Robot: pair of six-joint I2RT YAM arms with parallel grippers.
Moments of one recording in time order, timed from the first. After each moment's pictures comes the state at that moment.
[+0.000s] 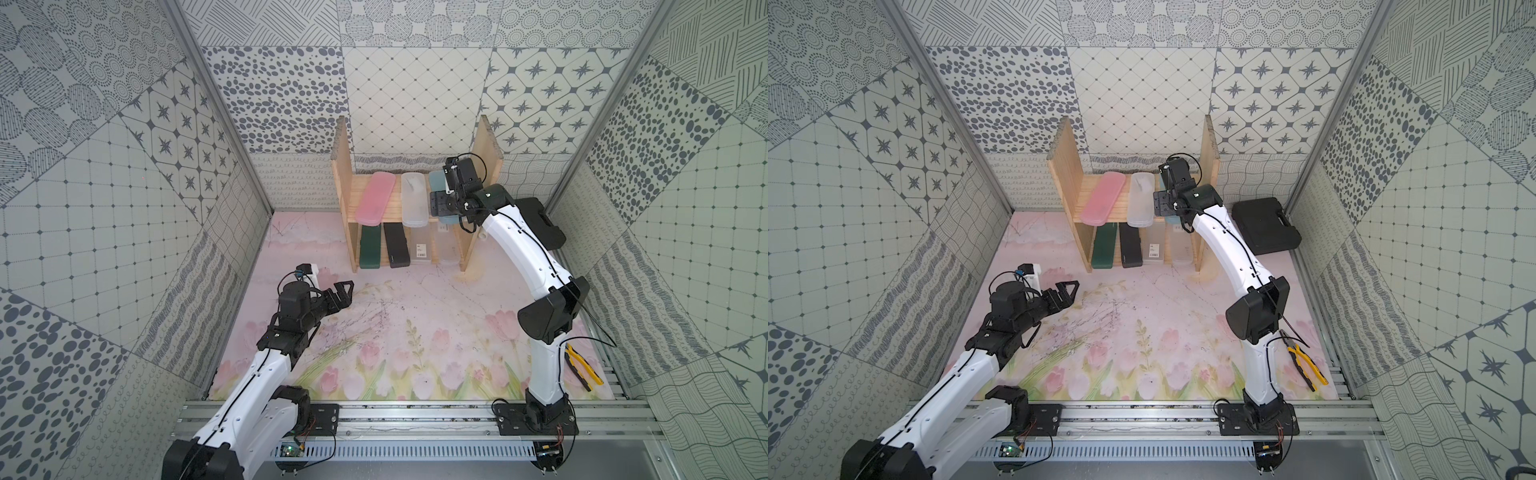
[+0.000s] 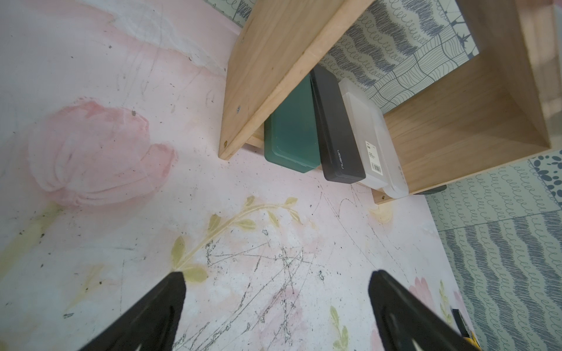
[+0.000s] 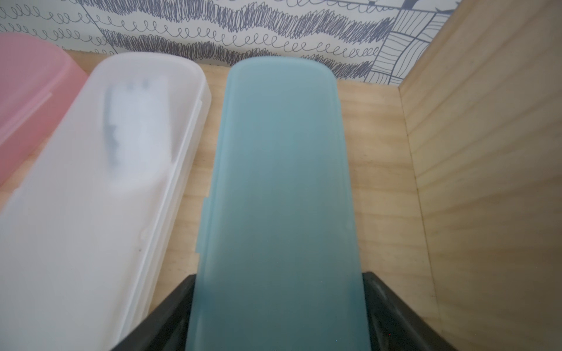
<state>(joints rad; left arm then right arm) -0.10 0.88 0.46 -0.05 0.24 -0.55 0.50 2.04 2.31 -0.99 0.32 0.22</state>
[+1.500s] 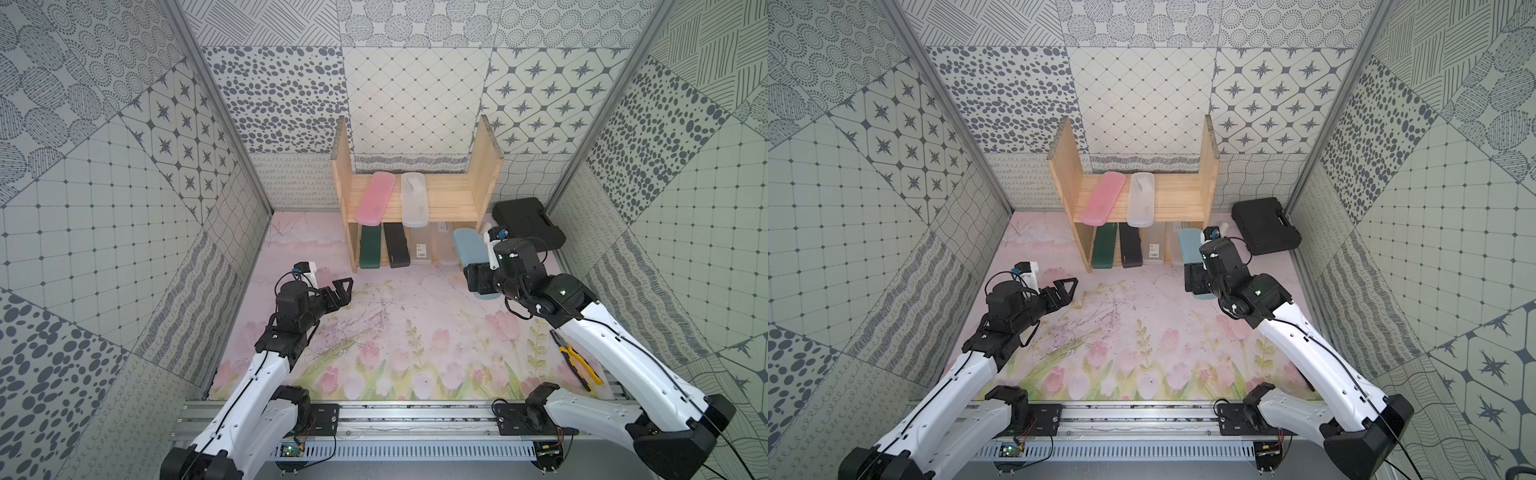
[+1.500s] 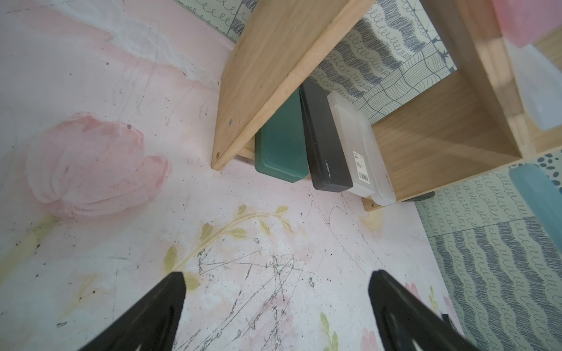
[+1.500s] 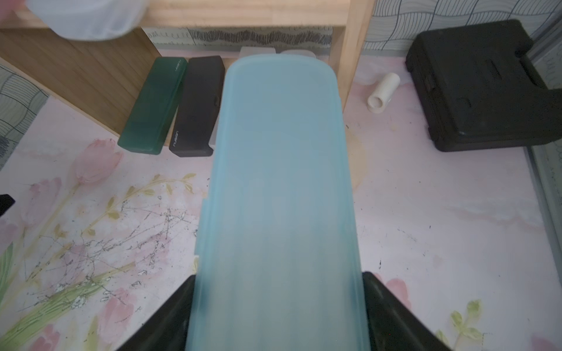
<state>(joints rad) -0.10 0.85 0.48 -0.05 0.24 -0.57 0.62 1.09 1.15 -0.83 0.27 0.37</state>
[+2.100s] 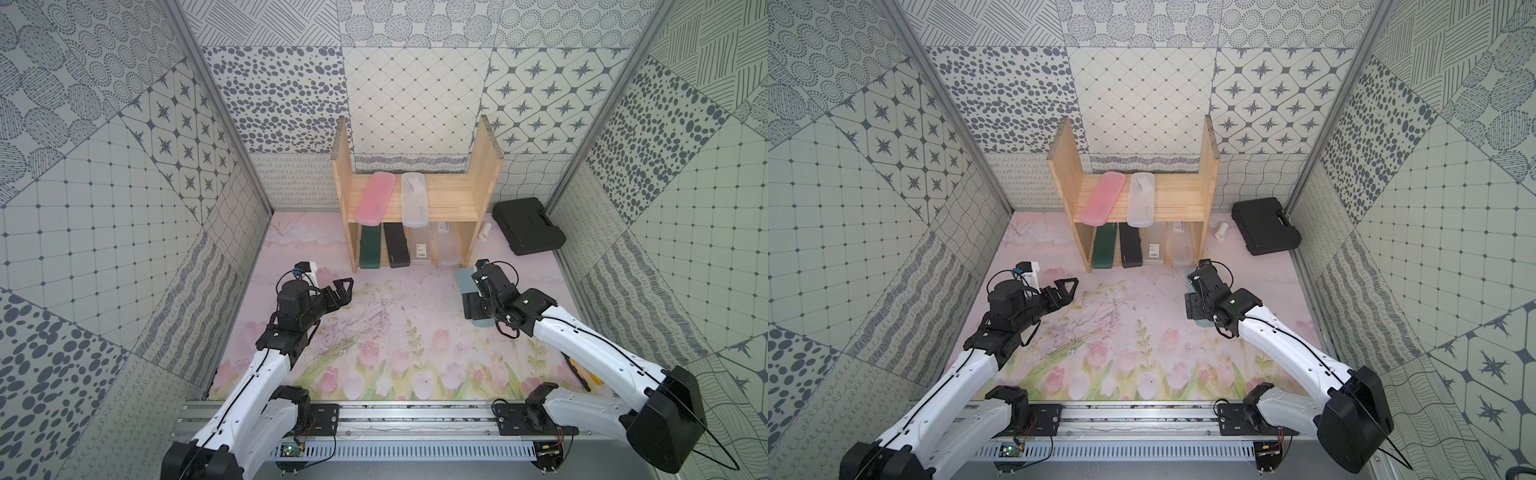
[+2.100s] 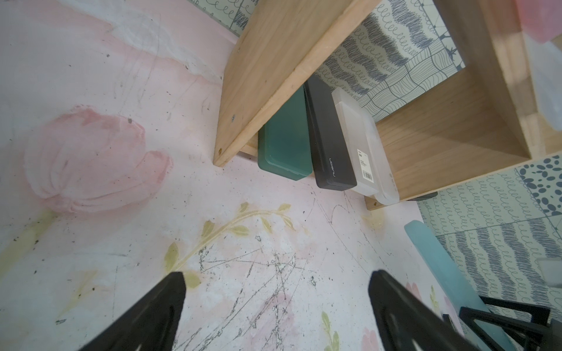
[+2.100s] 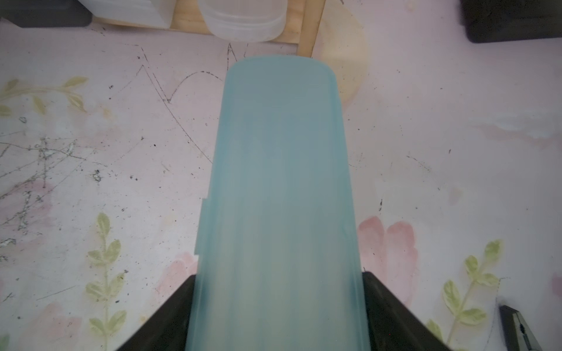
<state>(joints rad) -0.10 0.88 0.48 -0.05 0.24 -0.57 0.61 1.18 0.87 -0.70 0.30 0.39</state>
